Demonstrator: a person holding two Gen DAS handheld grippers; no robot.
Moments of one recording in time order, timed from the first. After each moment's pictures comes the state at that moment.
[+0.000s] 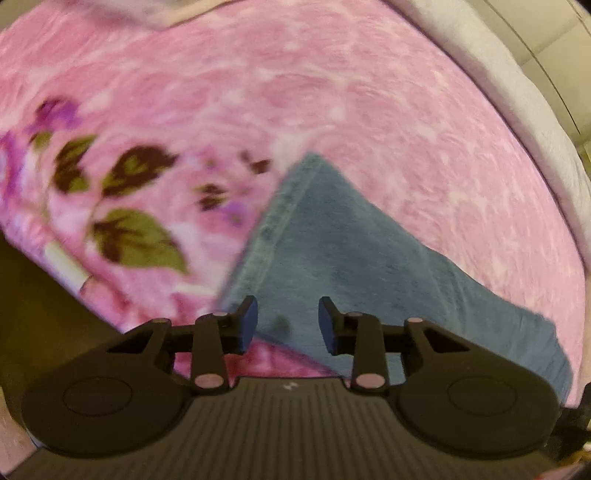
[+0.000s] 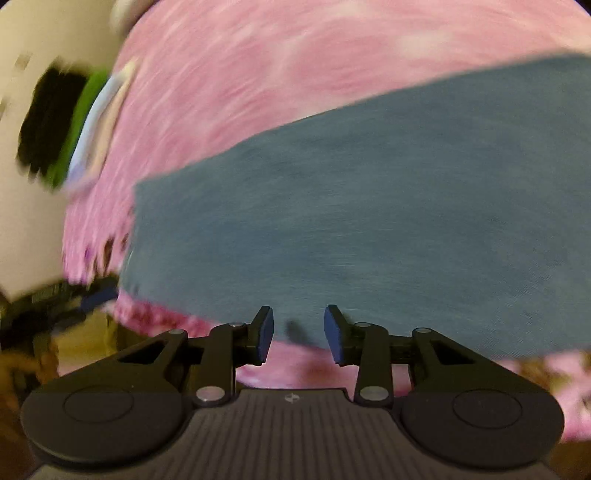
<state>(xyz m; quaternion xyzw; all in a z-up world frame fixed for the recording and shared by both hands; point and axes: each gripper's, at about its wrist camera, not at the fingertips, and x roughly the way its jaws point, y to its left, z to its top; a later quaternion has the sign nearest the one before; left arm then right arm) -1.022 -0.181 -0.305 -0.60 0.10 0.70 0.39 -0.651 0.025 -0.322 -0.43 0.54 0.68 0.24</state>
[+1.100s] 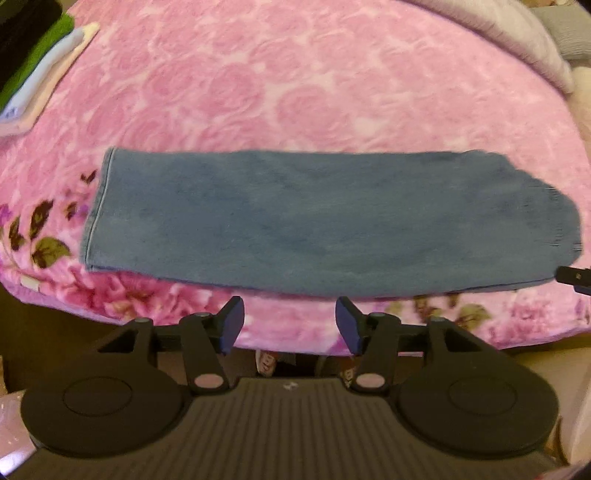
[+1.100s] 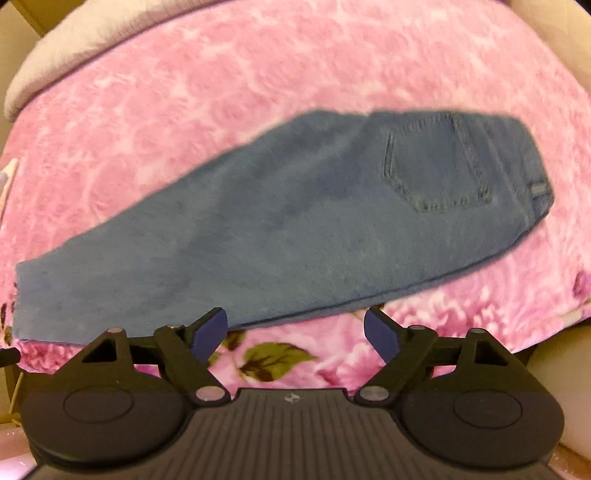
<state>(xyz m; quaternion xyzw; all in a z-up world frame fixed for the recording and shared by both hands) -0.807 -0.095 -0.195 -0.54 0.31 0.64 0.46 -0.444 0.056 -0.202 -0.45 0.43 0.64 0.45</state>
